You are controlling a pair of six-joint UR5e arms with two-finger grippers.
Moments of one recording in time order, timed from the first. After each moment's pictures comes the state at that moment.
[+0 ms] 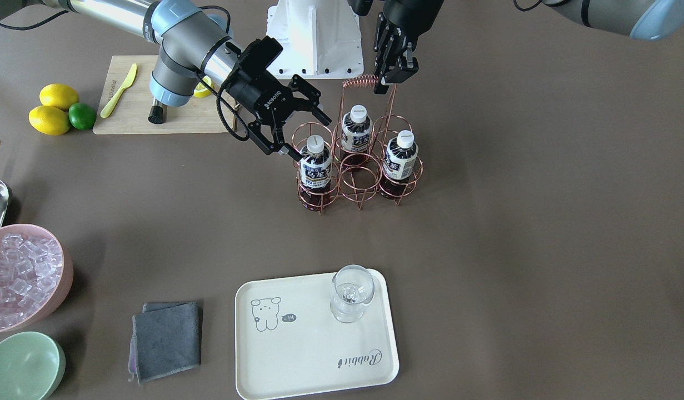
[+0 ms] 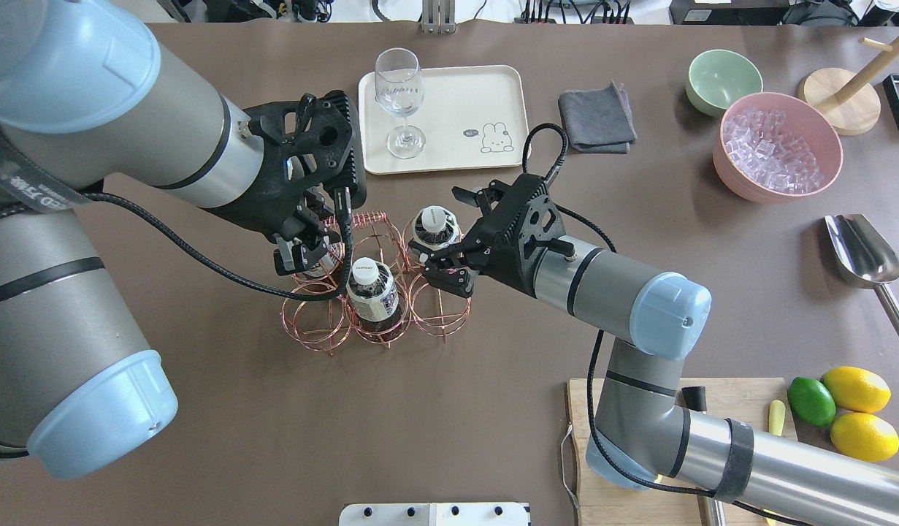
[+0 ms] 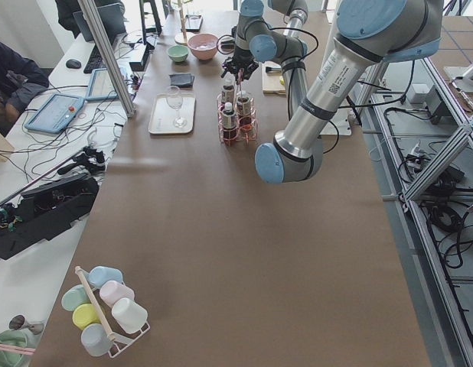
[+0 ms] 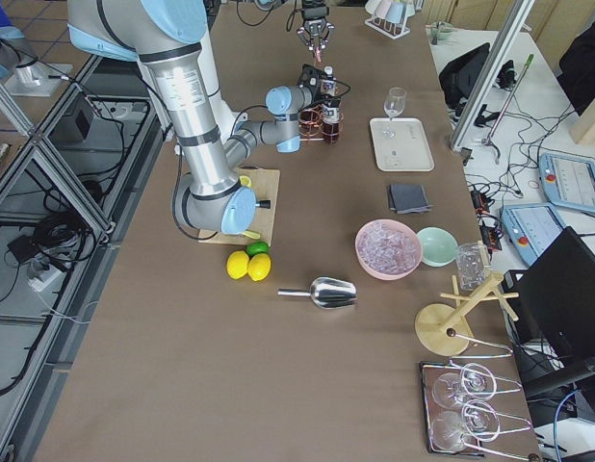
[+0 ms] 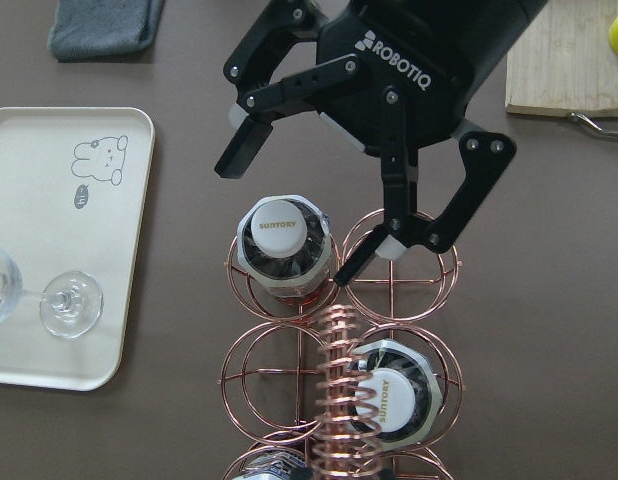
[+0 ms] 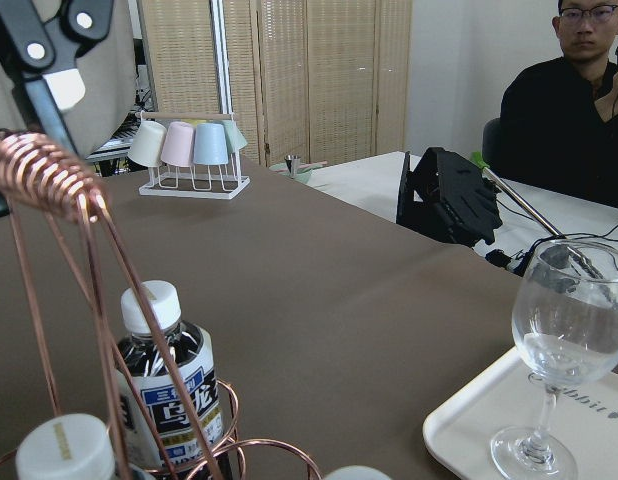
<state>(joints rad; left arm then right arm) -0.67 -2.26 -2.15 -1.28 -1.98 0.25 0.41 -1.09 1.64 -0.32 1.39 0.39</state>
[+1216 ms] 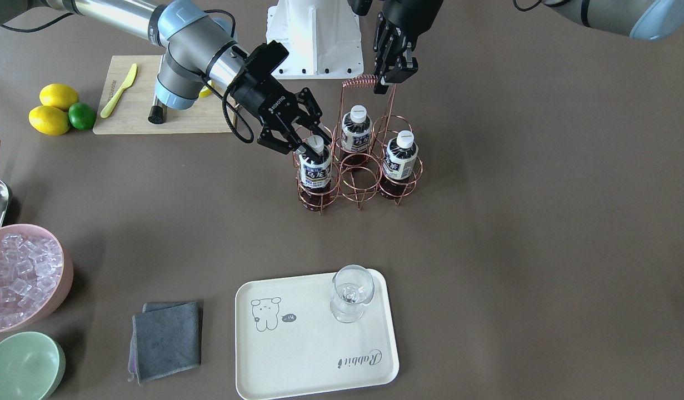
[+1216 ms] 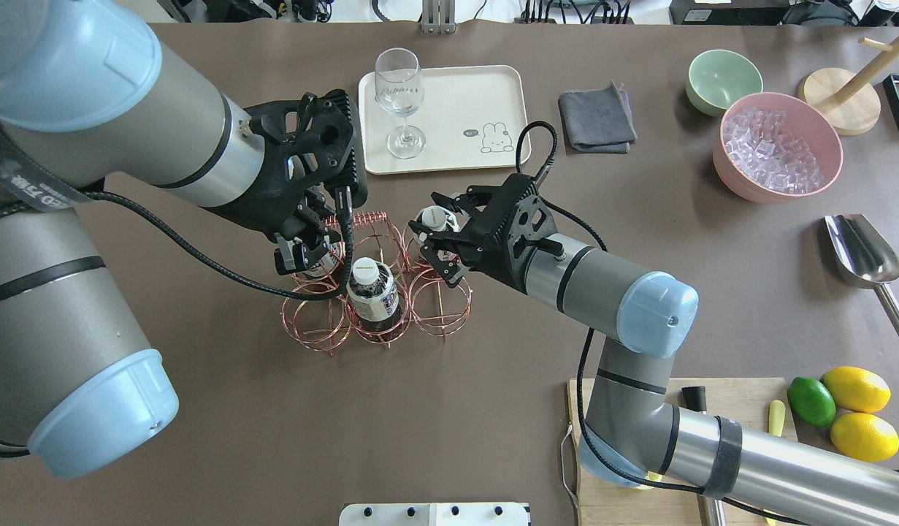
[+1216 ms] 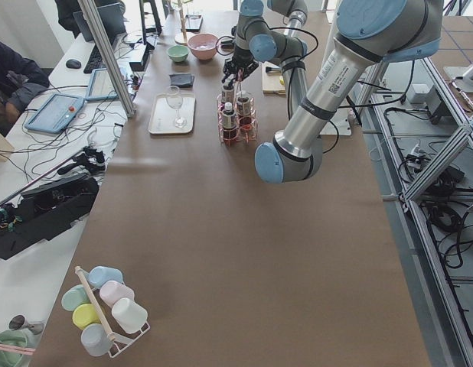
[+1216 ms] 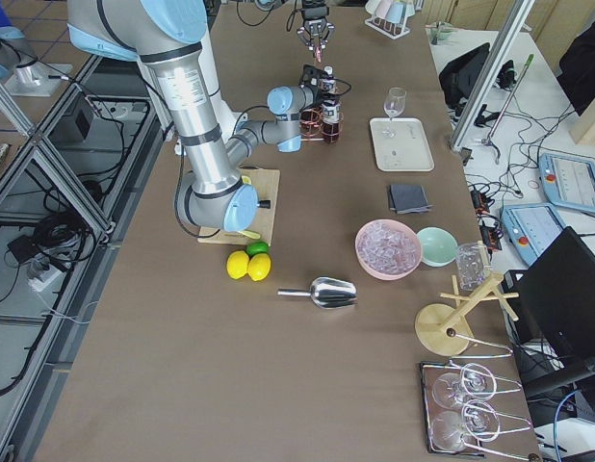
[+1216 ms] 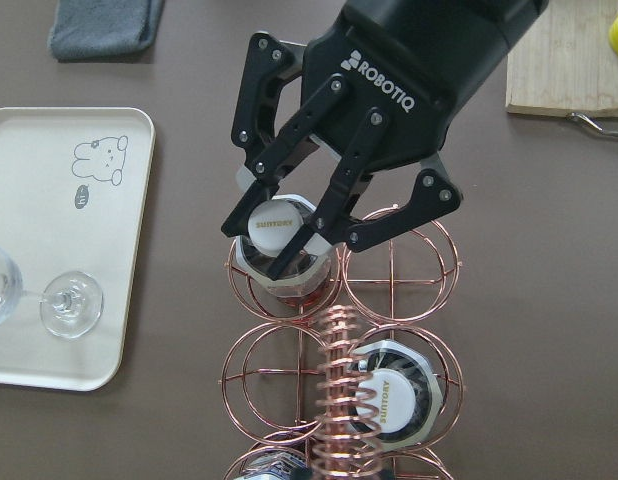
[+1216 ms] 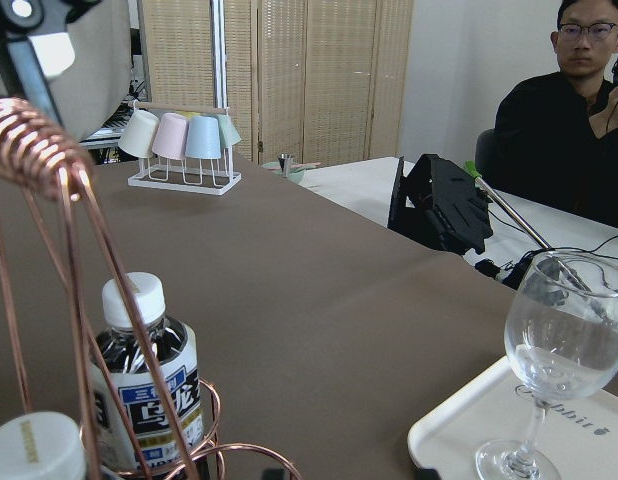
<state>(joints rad) -0.67 -2.26 -2.15 -1.28 -1.98 0.25 0.41 -1.07 1.61 -0.32 1.37 0.36</state>
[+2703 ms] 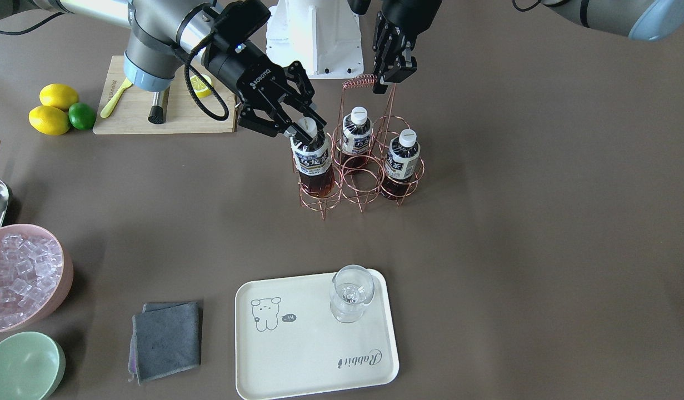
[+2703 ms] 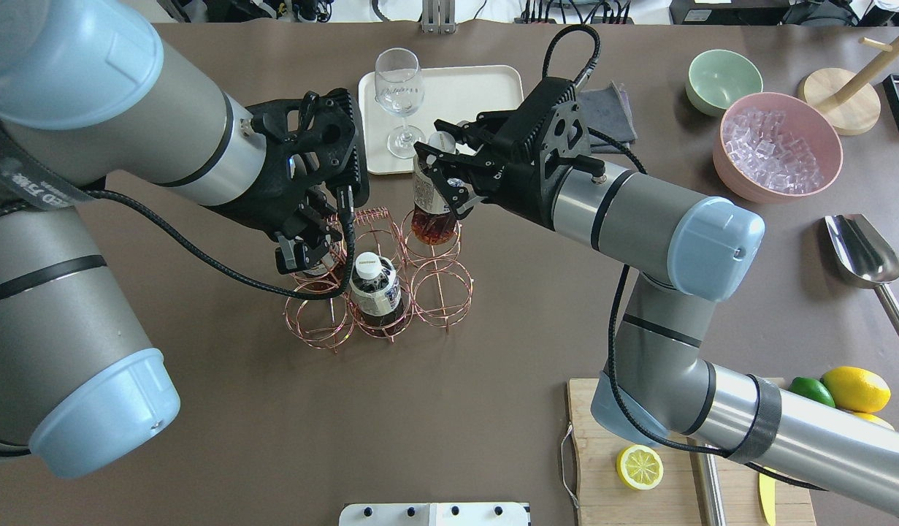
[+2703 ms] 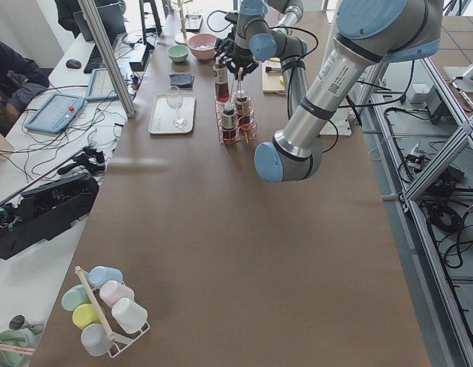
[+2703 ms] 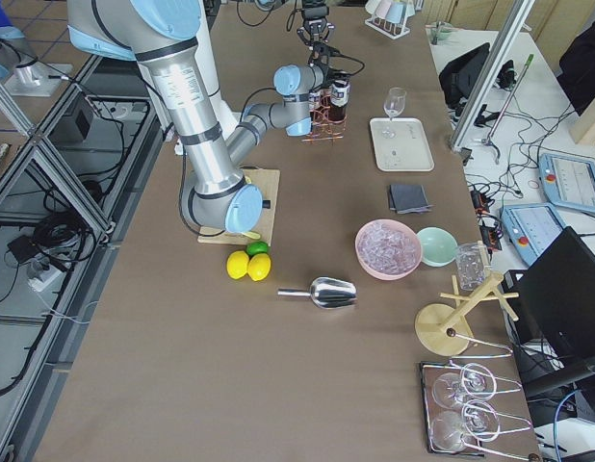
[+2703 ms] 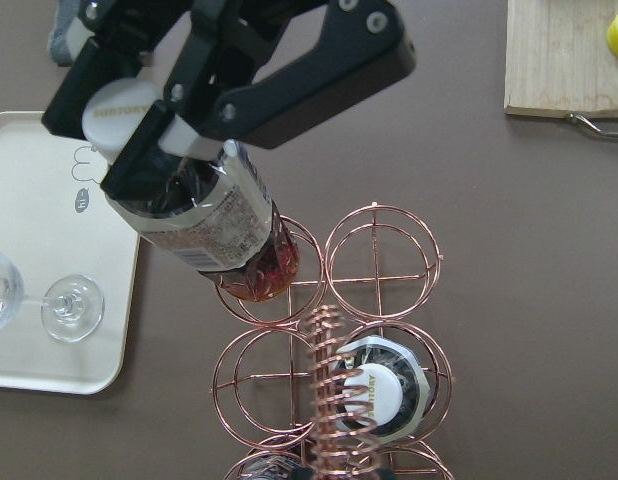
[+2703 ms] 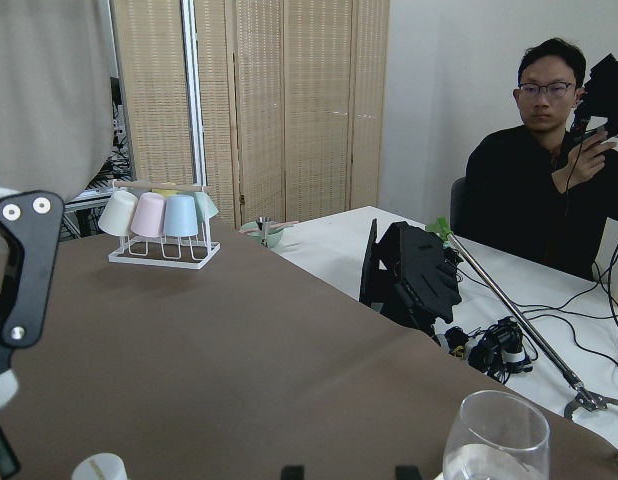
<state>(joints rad) -0.67 -2.27 -2.15 -1.28 -1.98 0.26 0.53 -1.05 1.77 -0.46 1.45 0.40</state>
